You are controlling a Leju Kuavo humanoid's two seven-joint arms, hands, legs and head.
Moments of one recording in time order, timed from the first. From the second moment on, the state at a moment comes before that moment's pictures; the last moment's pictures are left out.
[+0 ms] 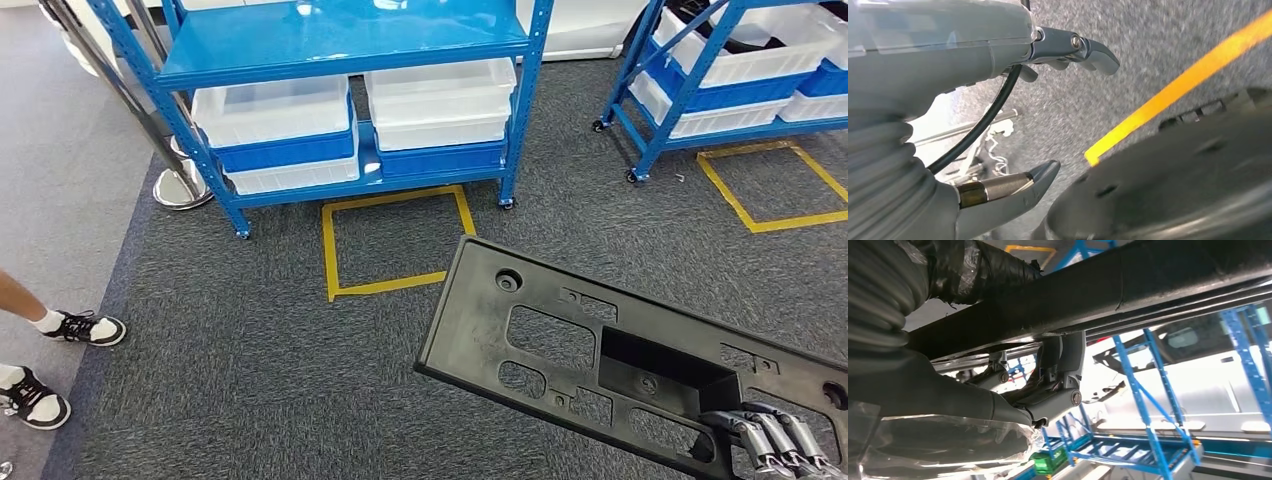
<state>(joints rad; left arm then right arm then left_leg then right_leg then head) 0.06 -0.05 -0.10 -0.13 -0.31 -0.03 0.04 0.60 -0.50 0.29 -2.23 1.42 -0.69 0.35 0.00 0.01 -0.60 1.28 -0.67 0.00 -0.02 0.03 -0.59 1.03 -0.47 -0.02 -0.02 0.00</state>
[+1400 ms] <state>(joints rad) 0.06 -0.04 -0.12 -0.13 -0.32 -0.04 0.04 0.66 -0.49 0.26 -2.28 1.46 -0.68 0.37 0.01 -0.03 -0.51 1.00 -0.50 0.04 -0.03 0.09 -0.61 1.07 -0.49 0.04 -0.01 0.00</state>
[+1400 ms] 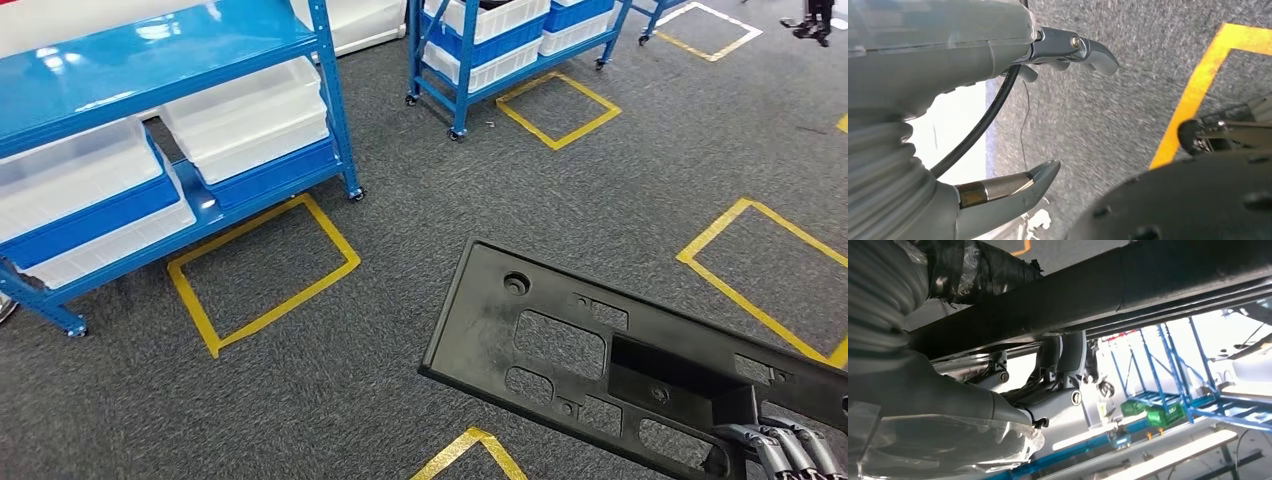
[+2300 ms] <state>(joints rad) 0.07 -0.04 -0.12 -0.12 -0.32 -0.04 0.04 0.67 -0.49 0.25 -2.29 1.46 -0.68 0.38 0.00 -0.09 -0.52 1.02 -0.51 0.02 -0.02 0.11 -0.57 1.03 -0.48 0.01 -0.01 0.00</state>
